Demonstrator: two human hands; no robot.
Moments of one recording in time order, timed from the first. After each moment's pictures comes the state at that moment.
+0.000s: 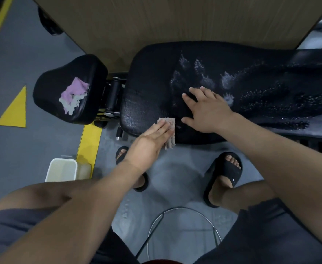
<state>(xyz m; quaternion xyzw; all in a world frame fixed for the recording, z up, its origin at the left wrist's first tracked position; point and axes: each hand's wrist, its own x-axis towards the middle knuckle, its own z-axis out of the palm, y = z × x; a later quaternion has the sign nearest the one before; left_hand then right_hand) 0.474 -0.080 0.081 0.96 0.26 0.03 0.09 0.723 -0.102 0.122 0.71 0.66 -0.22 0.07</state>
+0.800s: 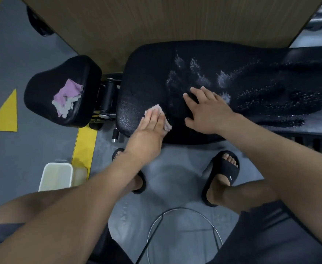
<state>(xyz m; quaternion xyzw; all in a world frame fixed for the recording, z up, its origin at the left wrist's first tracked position) 0.496 -0.066 0.085 0.94 0.33 -0.11 -0.04 0.726 -0.110 0.123 0.72 0.65 -0.24 0.08</state>
